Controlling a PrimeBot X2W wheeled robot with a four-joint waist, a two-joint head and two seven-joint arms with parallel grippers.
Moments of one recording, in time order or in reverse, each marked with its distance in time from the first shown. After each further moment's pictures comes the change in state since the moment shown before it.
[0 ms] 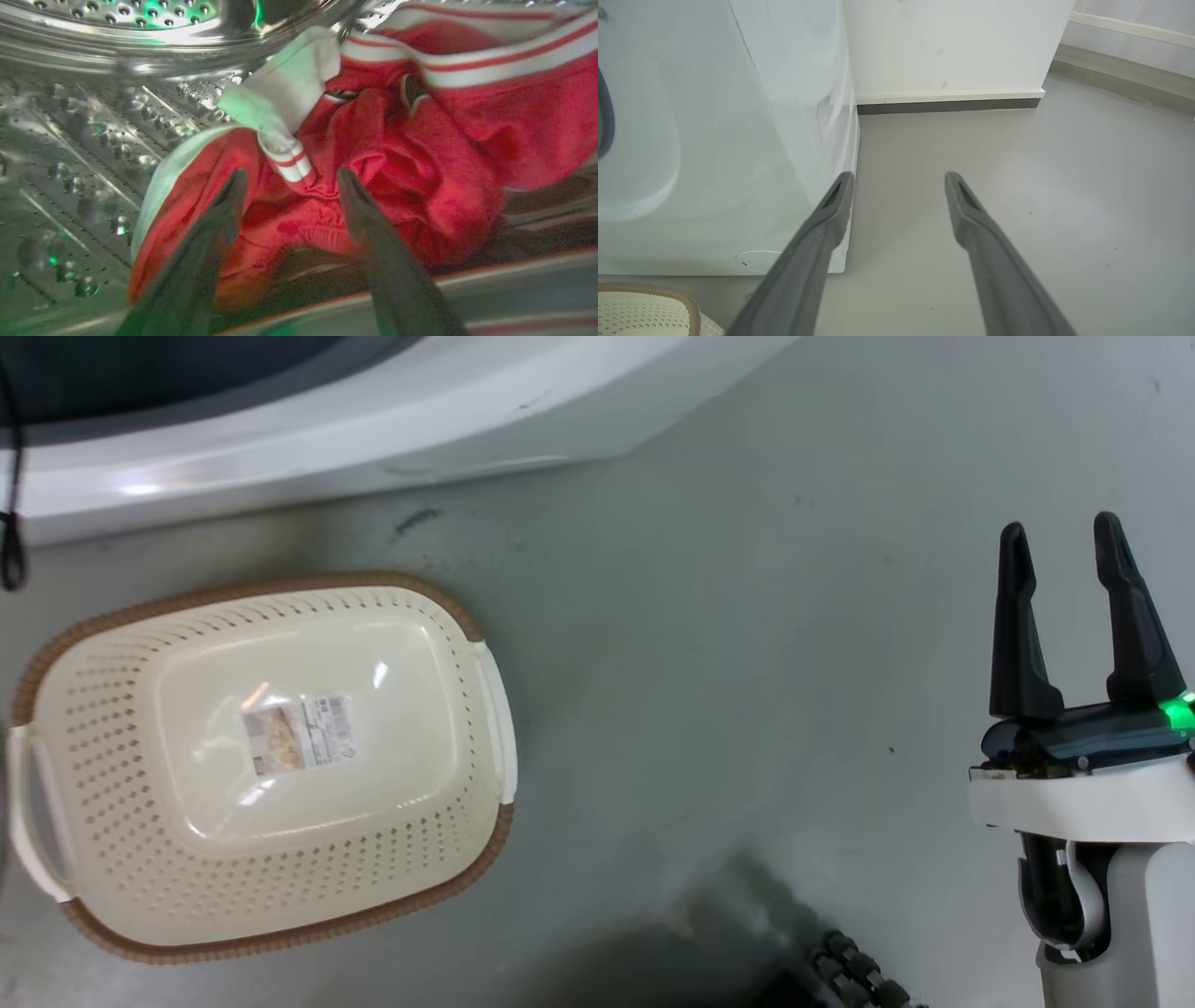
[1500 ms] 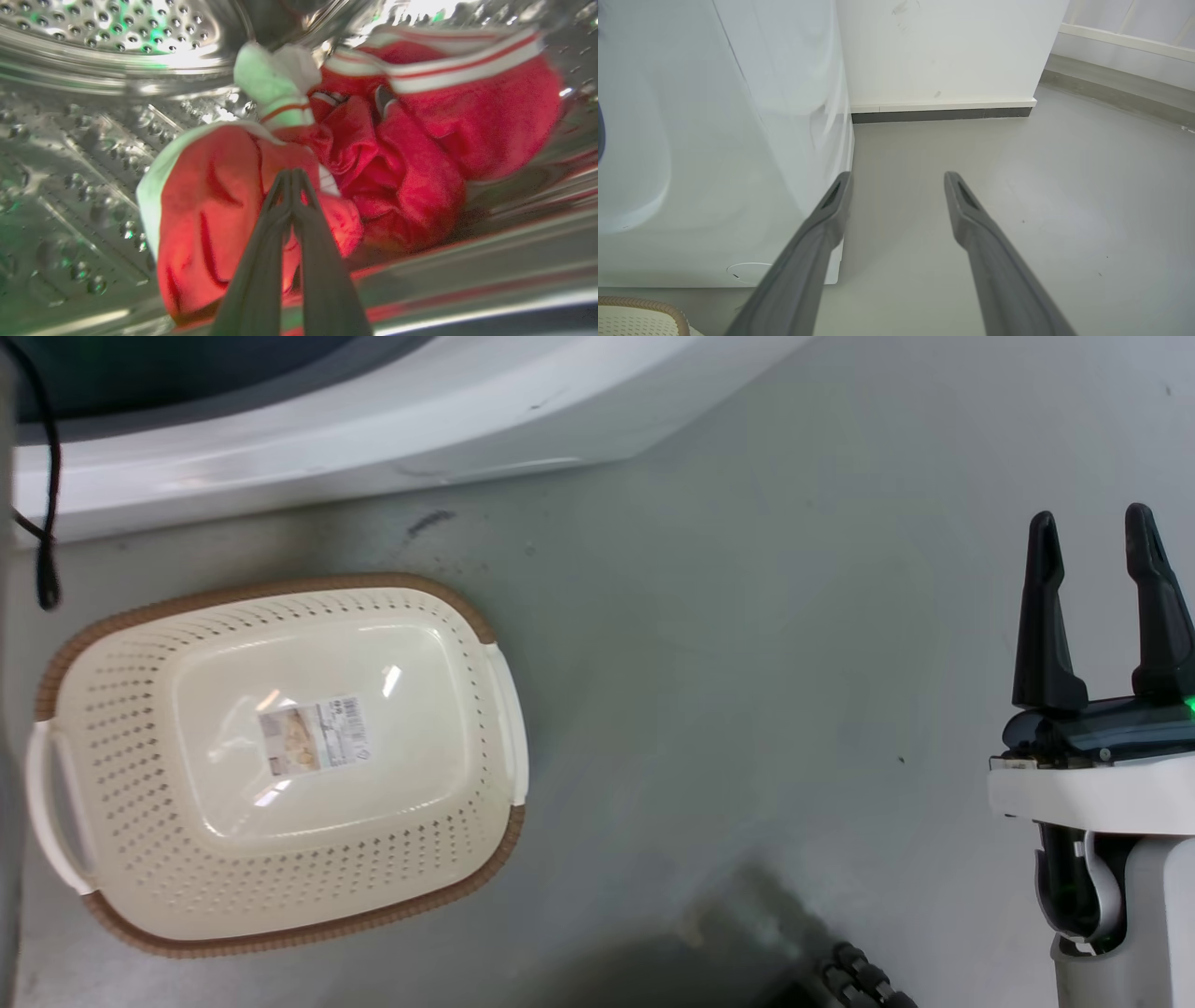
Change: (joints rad) left arm 0.156 0.069 -0.111 -0.352 -0.140 0.076 0.138; right arm -0.009 0.001 -0.033 -0.001 -0.005 0.000 0.000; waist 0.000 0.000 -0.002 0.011
